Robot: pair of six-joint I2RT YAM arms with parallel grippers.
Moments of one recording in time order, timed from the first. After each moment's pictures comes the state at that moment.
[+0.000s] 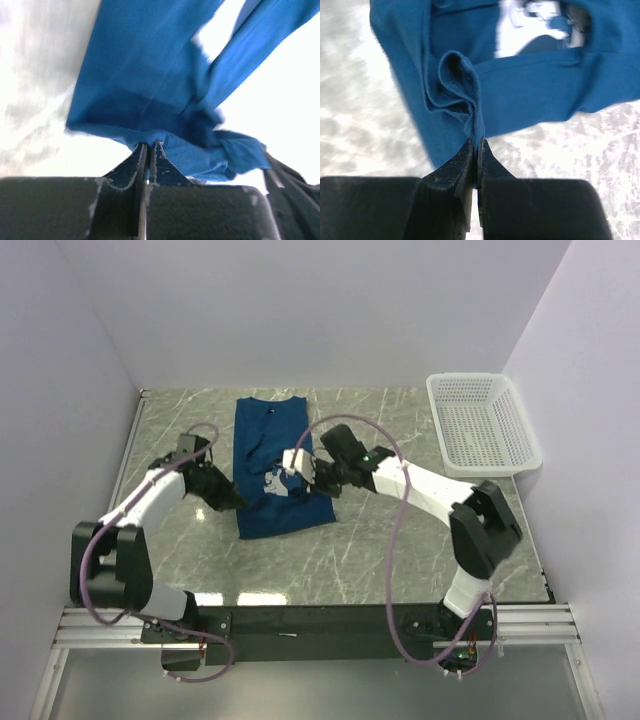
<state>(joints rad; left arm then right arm) -0.13 1.40 0.89 -0.68 0.35 -0.95 0.73 1.67 1.23 -0.43 -0.38 -0.73</state>
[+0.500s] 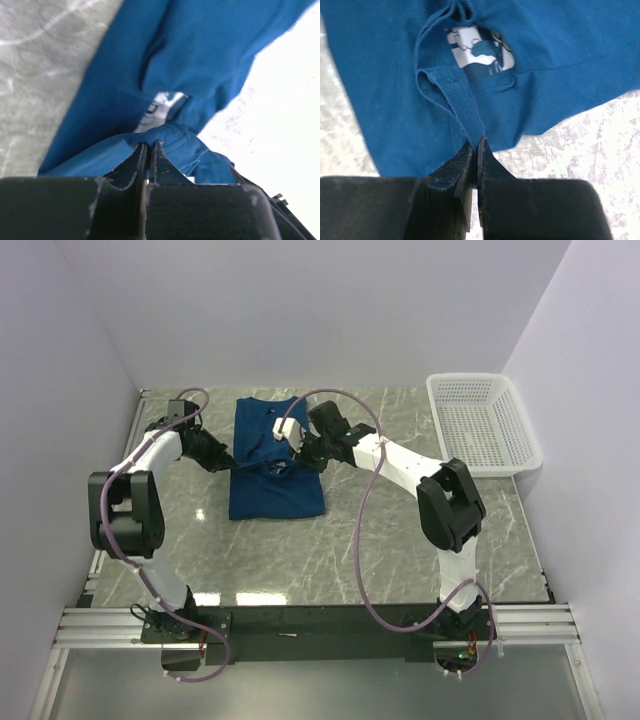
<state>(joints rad) 0.02 1.76 1.28 -0.60 0.37 -0.88 0.66 1.97 1.58 -0.43 -0.33 -0.60</state>
